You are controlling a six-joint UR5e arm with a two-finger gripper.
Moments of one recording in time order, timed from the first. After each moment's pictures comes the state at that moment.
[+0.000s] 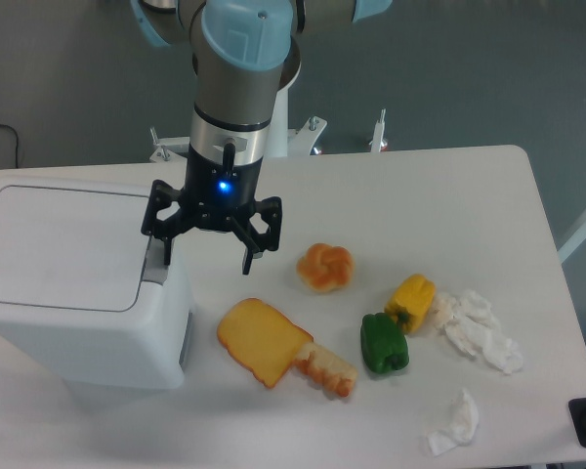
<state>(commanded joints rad) 2.32 -1.74 -1.50 -1.17 1.25 0.26</state>
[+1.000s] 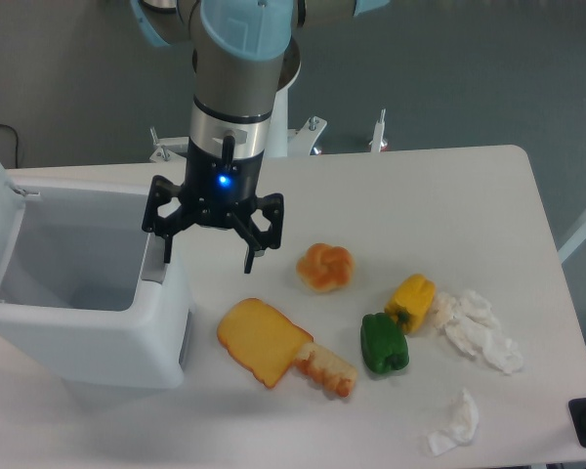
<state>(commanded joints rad) 2.33 -1.73 -1.46 -1.16 1.26 0.39</state>
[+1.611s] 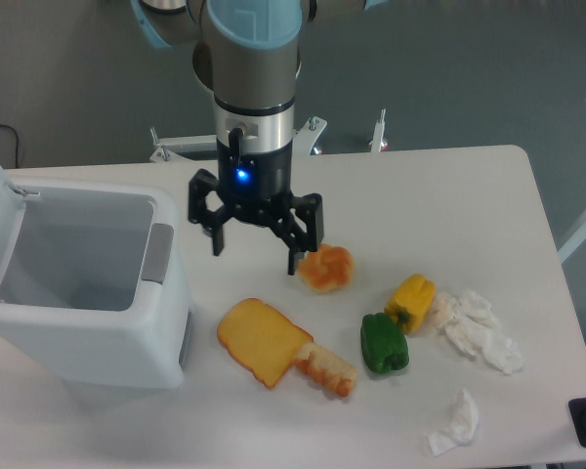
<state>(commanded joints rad) 2.35 -1.76 -1.47 -1.16 1.52 0.82</state>
